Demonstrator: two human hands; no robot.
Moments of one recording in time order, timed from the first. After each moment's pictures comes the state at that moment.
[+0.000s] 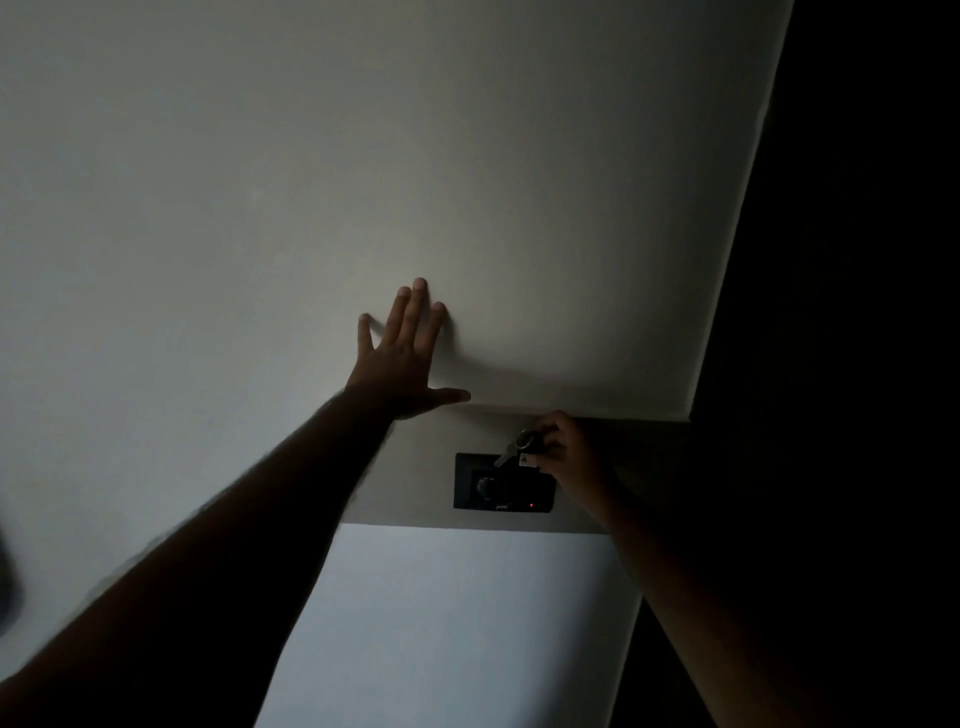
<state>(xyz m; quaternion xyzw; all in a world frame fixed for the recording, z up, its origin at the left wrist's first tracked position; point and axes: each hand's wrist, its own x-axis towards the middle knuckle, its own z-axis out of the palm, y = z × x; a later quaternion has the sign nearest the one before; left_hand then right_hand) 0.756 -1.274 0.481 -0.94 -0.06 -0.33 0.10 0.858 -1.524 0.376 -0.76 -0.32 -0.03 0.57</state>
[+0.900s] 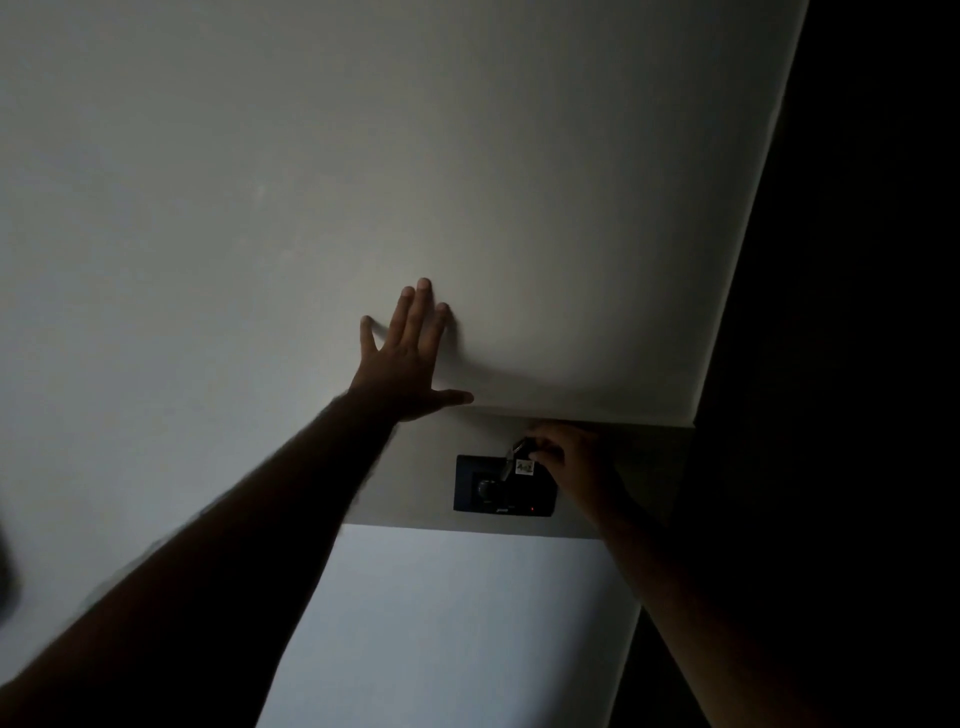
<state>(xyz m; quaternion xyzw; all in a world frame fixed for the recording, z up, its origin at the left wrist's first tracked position) 0.757 -1.277 0.480 -0.94 -0.07 -0.32 0.09 0.860 -1.525 0.380 -0.82 -0.39 -0.21 0.37</state>
